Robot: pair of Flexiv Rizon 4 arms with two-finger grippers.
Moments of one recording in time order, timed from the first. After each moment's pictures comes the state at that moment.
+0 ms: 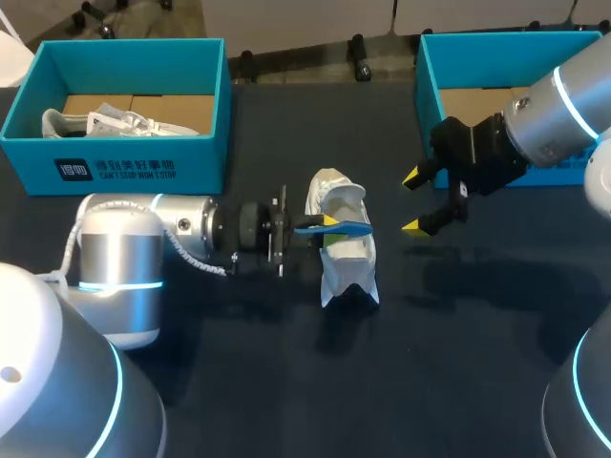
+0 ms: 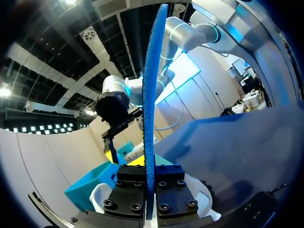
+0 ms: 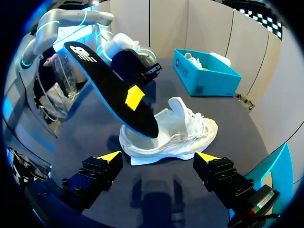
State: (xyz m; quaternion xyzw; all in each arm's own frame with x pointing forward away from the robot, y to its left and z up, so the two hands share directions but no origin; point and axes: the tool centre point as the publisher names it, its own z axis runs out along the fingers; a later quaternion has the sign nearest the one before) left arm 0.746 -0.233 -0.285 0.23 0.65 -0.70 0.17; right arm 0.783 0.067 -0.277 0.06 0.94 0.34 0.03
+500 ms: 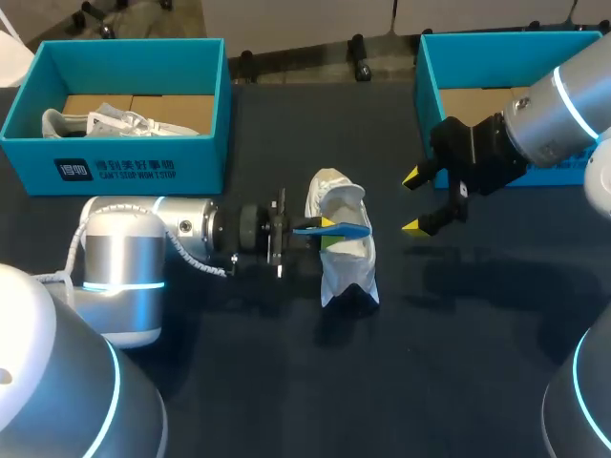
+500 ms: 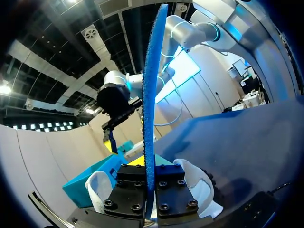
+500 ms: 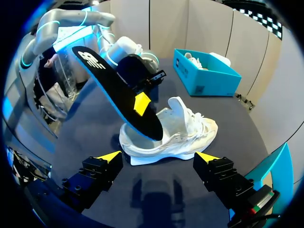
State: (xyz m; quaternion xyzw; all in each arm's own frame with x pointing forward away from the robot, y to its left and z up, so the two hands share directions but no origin) left arm 0.756 -0.231 -0.304 0.22 0.65 -0.70 0.17; right arm 0.783 0.067 -0.277 0.06 0.94 0.34 0.03
